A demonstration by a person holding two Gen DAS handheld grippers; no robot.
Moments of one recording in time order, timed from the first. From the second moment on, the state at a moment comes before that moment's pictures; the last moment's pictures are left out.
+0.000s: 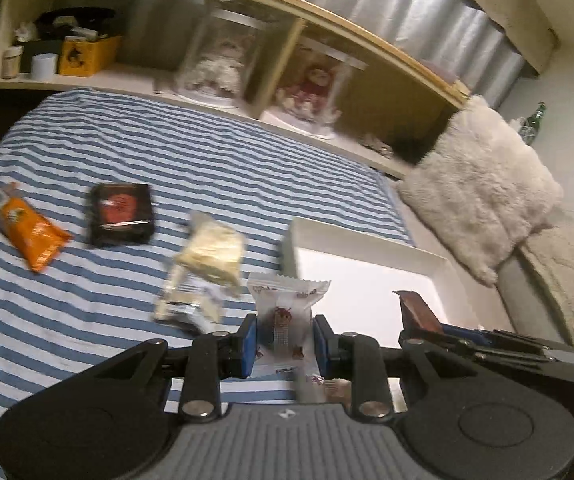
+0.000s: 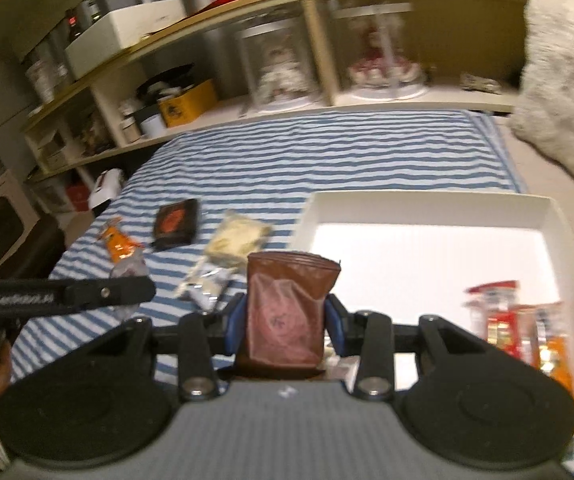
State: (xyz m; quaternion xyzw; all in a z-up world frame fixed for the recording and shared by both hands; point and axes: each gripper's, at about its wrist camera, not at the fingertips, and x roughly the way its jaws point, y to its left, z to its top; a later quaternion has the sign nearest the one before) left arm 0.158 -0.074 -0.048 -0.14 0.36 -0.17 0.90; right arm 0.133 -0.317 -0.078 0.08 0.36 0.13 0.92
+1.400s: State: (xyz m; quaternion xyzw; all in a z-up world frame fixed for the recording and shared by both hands) left arm 0.200 -0.208 -0.141 -0.15 0.48 -0.24 0.83; right arm 0.183 -0.396 -0.131 0.08 0.41 0.06 0.91
